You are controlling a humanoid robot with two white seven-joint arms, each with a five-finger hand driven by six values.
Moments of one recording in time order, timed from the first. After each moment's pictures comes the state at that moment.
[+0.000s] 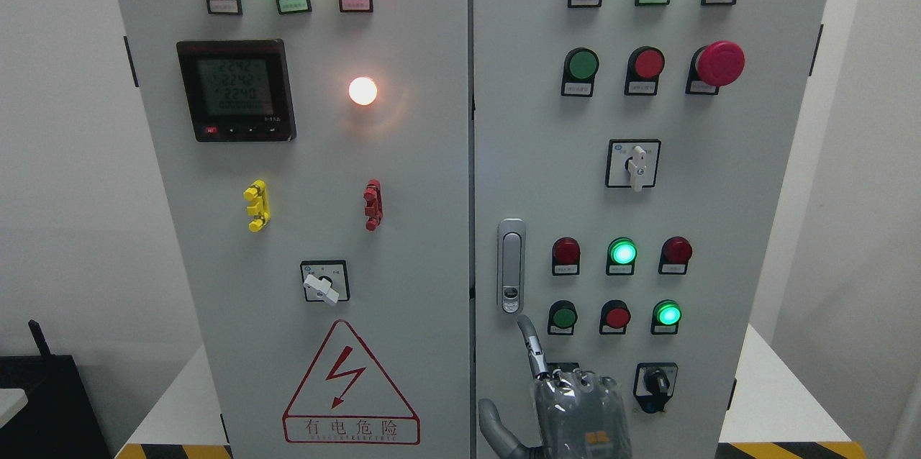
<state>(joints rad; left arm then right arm) -0.04 -0.04 0.00 0.00 0.12 -0.13 -0.14 -0.25 0.13 0.33 -1.74 1.47 0.18 -0.19</state>
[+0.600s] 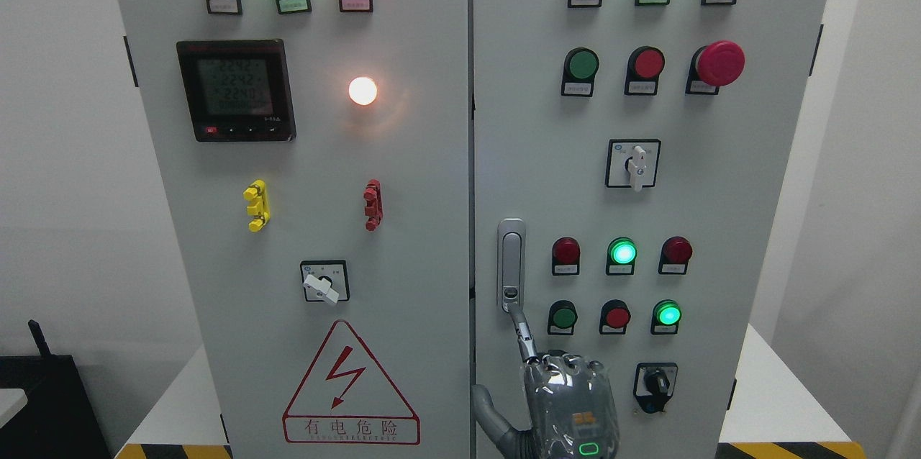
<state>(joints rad) -0.04 -0.04 0.00 0.00 0.12 -0.12 -0.14 -0.28 0.14 0.34 -1.70 1.47 0.19 -0.16</state>
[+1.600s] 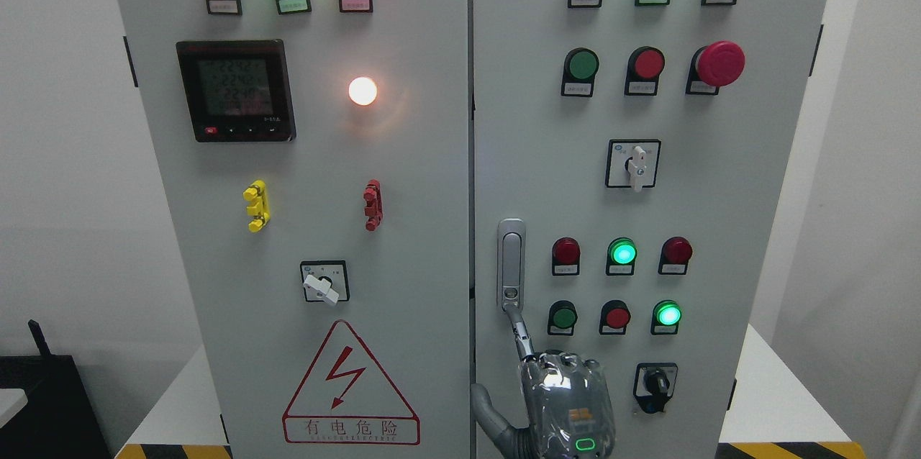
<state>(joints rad) -0.04 -0.04 0.00 0.00 0.12 -0.12 -0.14 -0.29 0.14 0.33 -1.69 1.47 0.20 -0.15</state>
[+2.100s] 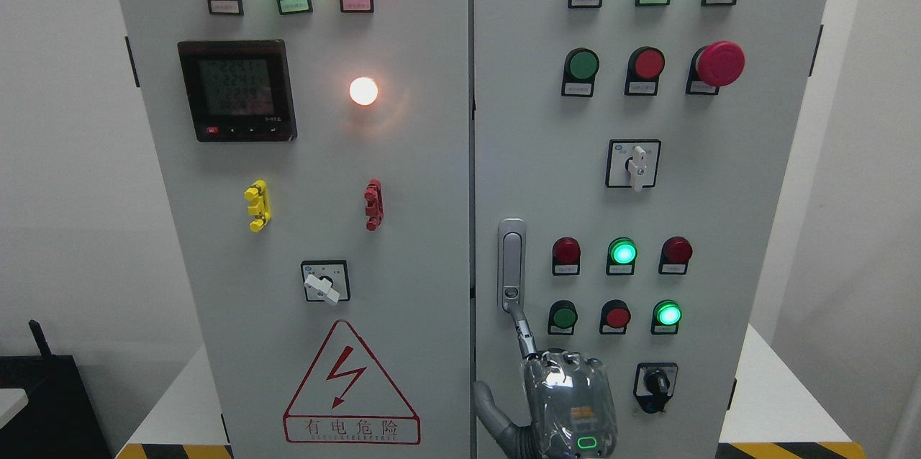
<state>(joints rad) -0.04 -0.04 0.00 0.00 0.12 -0.12 -0.14 -0.30 0.14 0.33 -1.68 1.46 0.21 -0.14</state>
